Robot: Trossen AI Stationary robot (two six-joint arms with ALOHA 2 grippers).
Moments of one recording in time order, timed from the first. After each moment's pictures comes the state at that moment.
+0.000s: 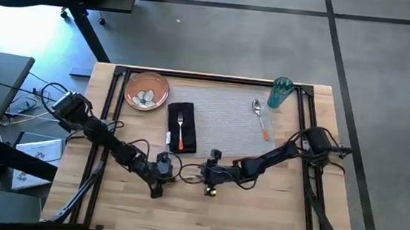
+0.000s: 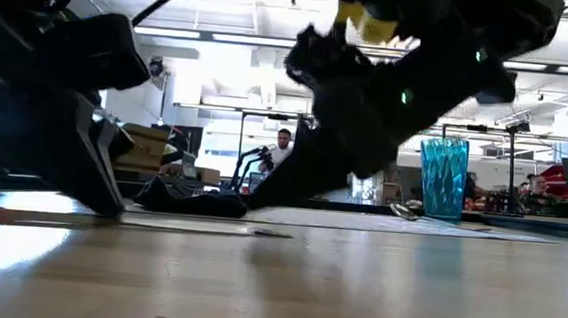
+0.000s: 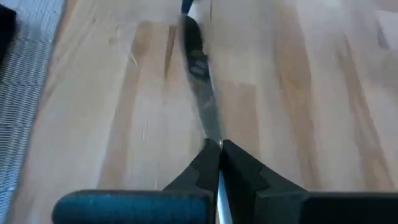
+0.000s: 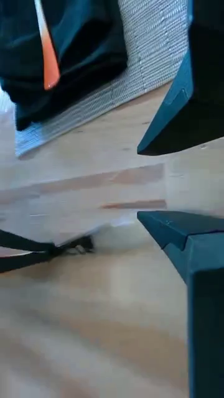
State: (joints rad) left arm -0.53 1.61 0.55 0.27 -0.28 -0.55; right arm 0.33 2.01 1.03 0.29 0.30 0.27
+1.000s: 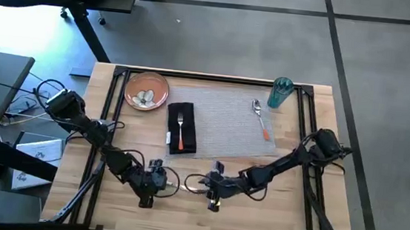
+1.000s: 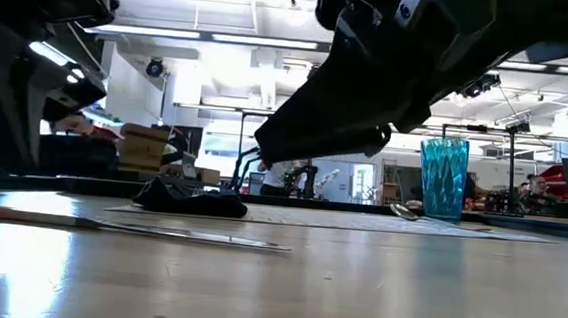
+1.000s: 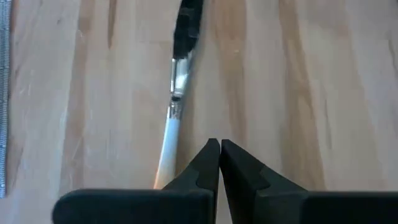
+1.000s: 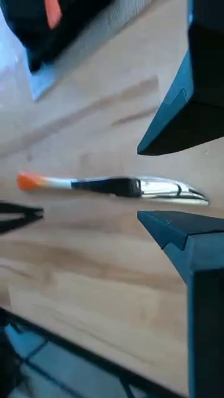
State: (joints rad) left arm -0.67 1.57 0.75 -0.18 -0.27 -0.57; right arm 0.46 1.97 1.03 0.31 0.35 0.40
